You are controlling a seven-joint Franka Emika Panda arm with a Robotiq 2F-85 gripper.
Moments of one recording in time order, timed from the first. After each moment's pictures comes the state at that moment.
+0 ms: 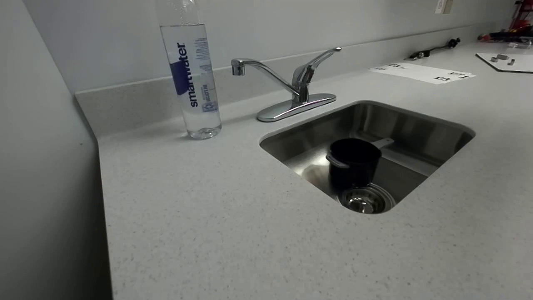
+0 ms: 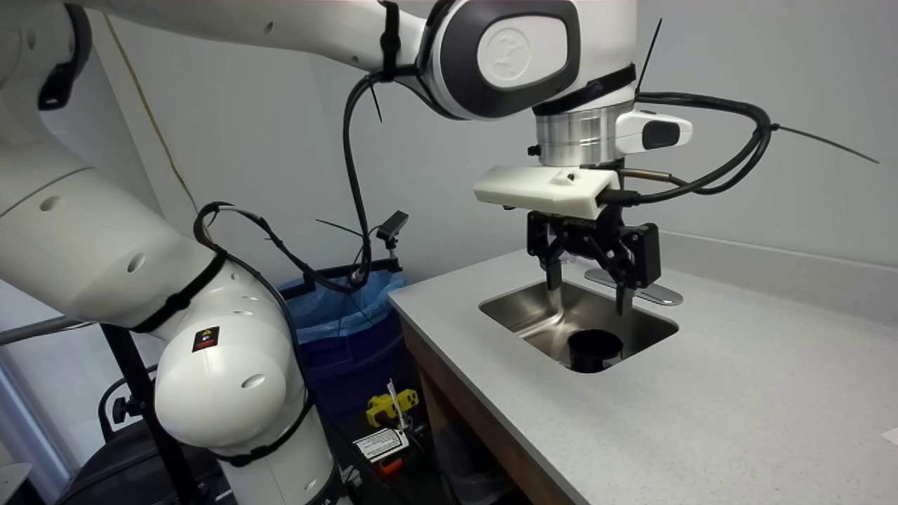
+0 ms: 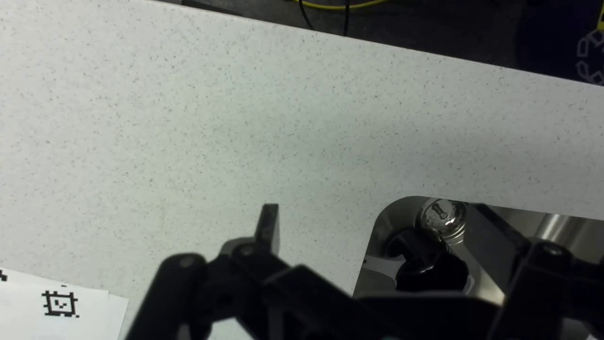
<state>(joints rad) -0.08 -0.55 -0.32 -2.51 -0.09 2.04 -0.44</state>
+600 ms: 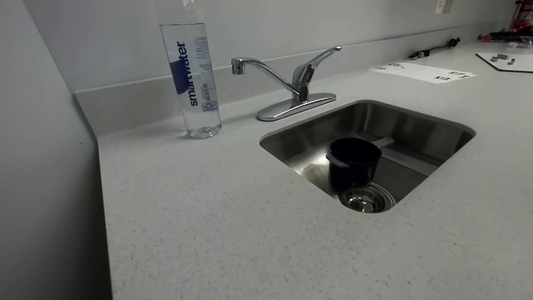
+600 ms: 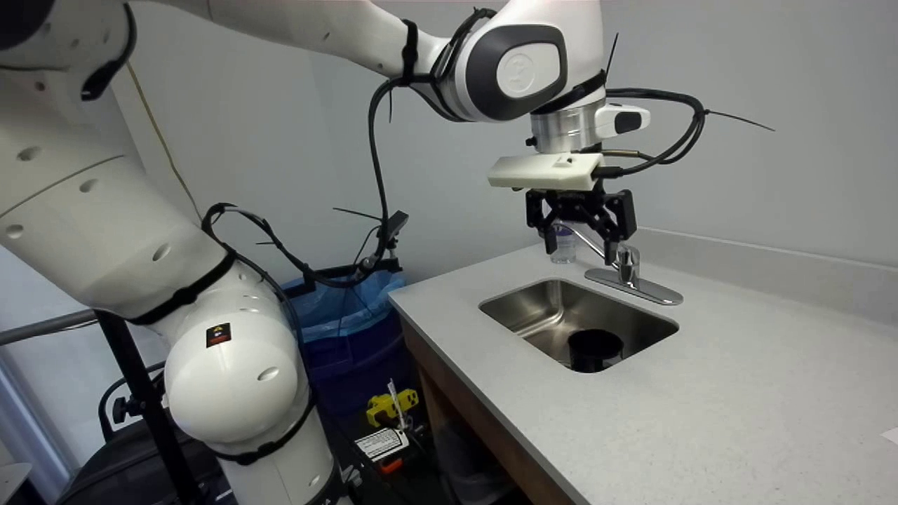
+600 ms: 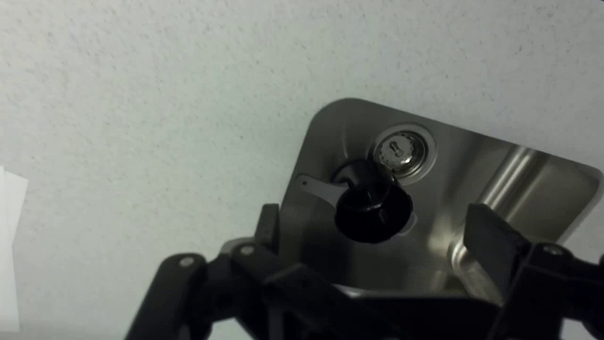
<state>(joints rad) 0.02 -0.40 -0.18 -2.42 0.04 2.18 -0.42</state>
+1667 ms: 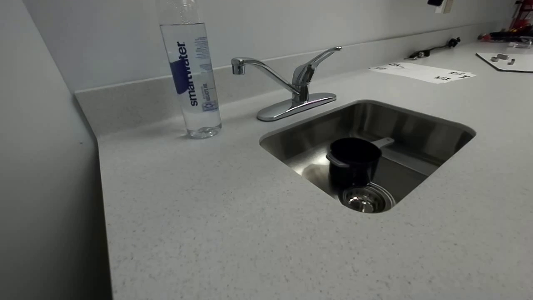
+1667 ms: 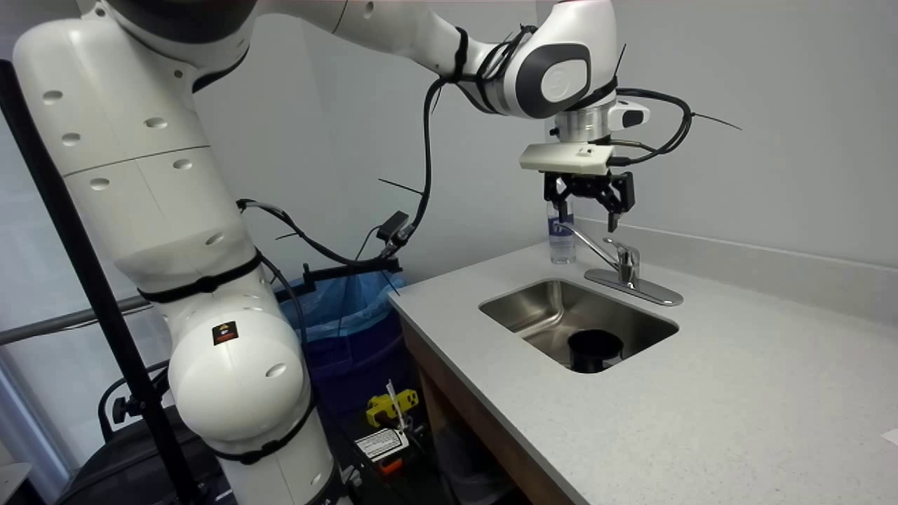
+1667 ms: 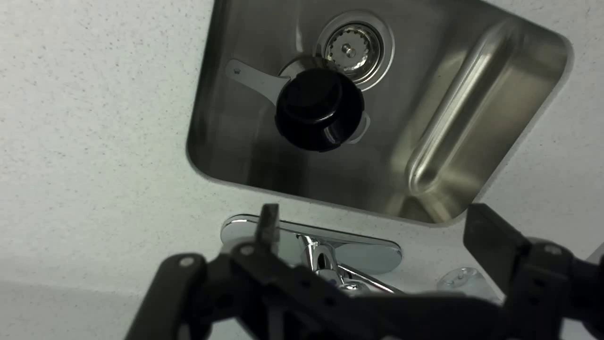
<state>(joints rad) 0.07 -0.09 -0.07 -2.11 0.20 2.22 -0.38</state>
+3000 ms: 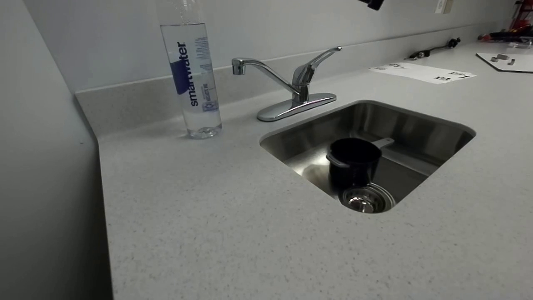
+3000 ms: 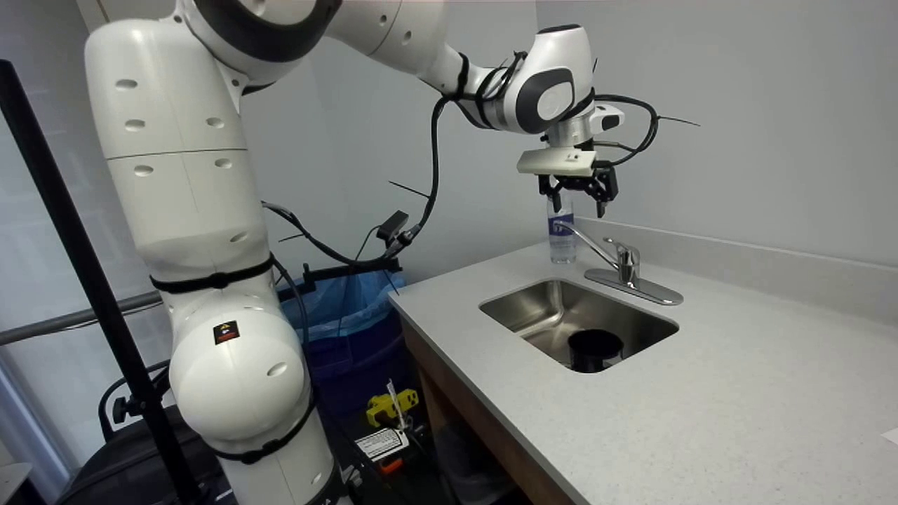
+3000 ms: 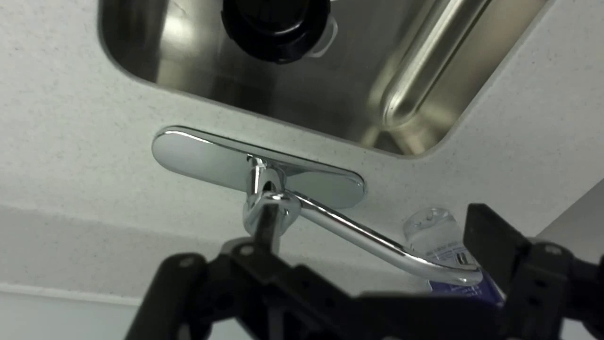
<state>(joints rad) 0.07 0.07 0.06 -1.97 0.20 2.38 -0.31</state>
